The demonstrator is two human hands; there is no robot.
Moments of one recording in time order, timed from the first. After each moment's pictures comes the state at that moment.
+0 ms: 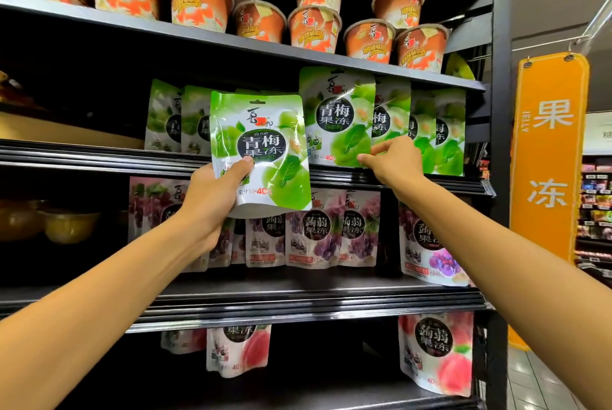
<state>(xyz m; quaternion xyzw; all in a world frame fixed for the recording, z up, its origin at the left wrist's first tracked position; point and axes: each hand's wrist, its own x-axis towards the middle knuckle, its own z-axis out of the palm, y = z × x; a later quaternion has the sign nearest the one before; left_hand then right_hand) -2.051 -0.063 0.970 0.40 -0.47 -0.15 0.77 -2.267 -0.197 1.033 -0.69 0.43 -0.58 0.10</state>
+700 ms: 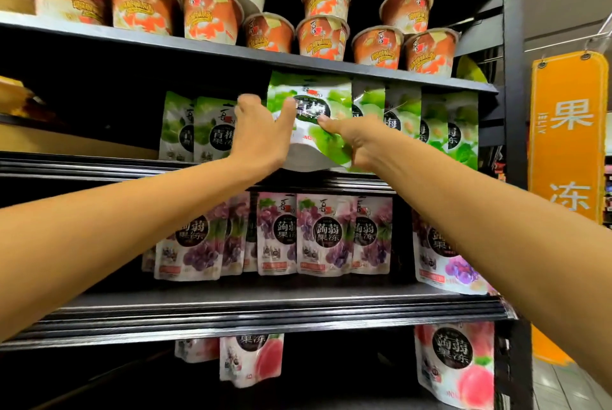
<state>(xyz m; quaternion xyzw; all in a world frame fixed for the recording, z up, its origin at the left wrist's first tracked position) -2.080 -0.077 1.051 0.54 -0.53 0.21 0.62 -2.205 -0.148 1.083 -0.63 0.26 -0.54 0.49</state>
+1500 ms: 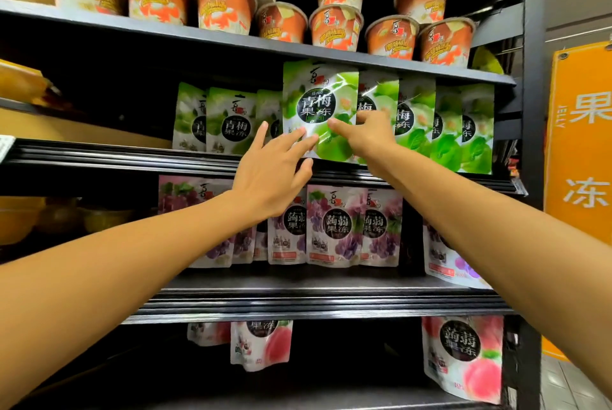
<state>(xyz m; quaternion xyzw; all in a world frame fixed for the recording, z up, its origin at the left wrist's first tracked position) -2.055 -0.089 0.997 0.59 -0.61 0.46 0.28 -2.199 -0.170 1.062 -0.71 0.29 -0.60 0.23</state>
